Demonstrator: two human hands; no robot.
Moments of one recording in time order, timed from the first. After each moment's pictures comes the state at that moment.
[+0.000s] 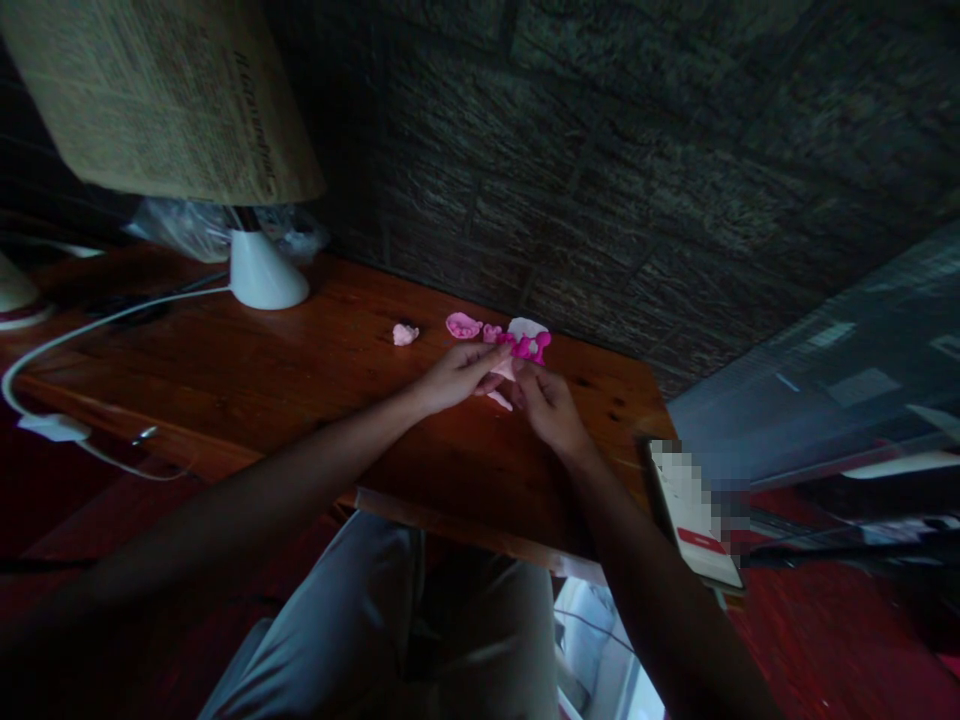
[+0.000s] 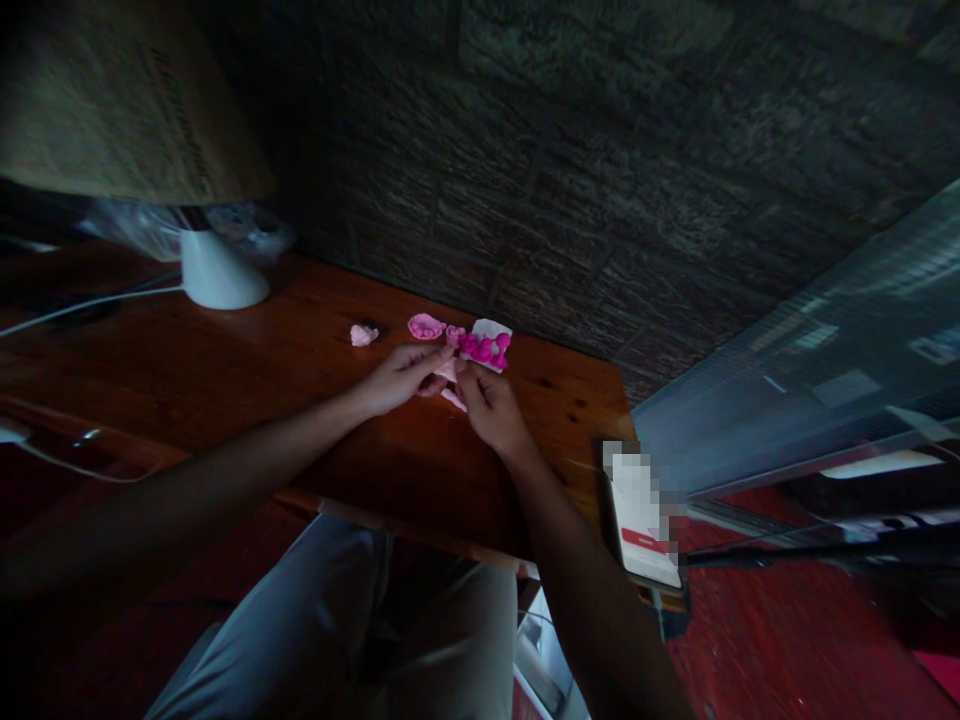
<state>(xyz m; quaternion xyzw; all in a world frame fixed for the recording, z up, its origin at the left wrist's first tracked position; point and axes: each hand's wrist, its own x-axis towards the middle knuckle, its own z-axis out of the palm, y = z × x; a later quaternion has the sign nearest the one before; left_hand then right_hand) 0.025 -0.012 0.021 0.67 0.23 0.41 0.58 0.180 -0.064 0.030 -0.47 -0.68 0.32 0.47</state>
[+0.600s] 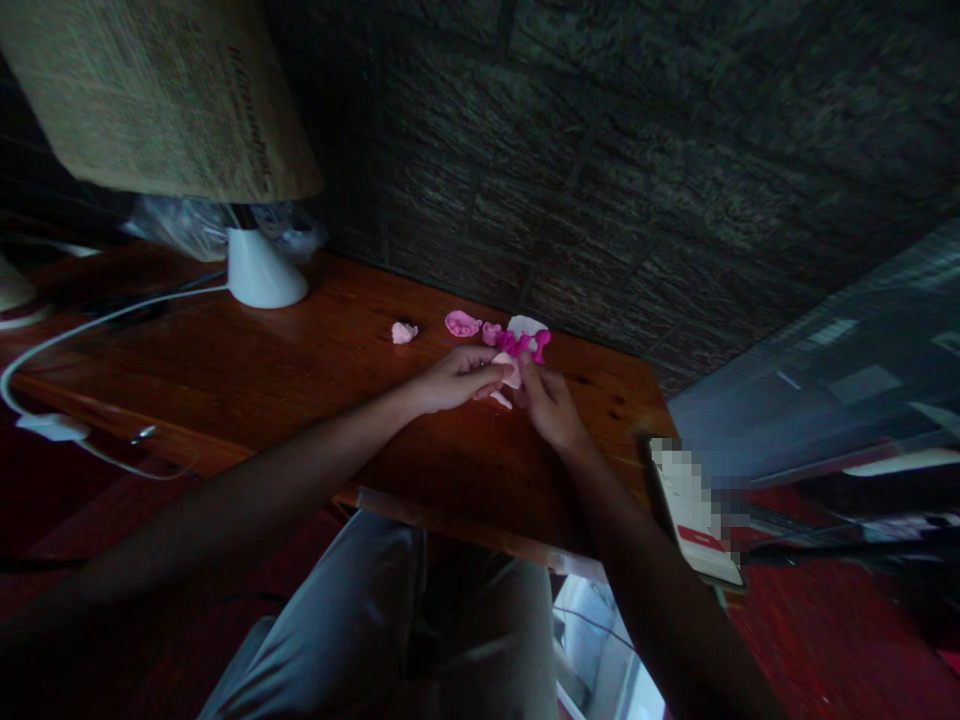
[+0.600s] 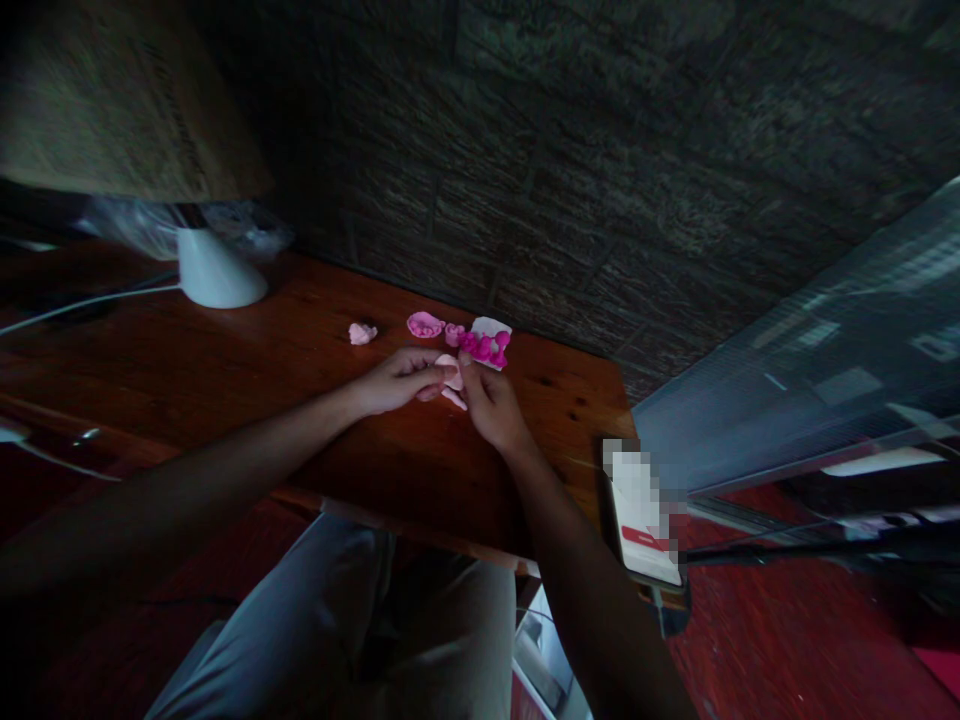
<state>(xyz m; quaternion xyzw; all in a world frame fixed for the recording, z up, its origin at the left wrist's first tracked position) 0.020 -0.014 0.023 0.70 0.20 0.36 0.58 0.183 -0.062 0.027 -0.49 -0.65 0.33 0.47</state>
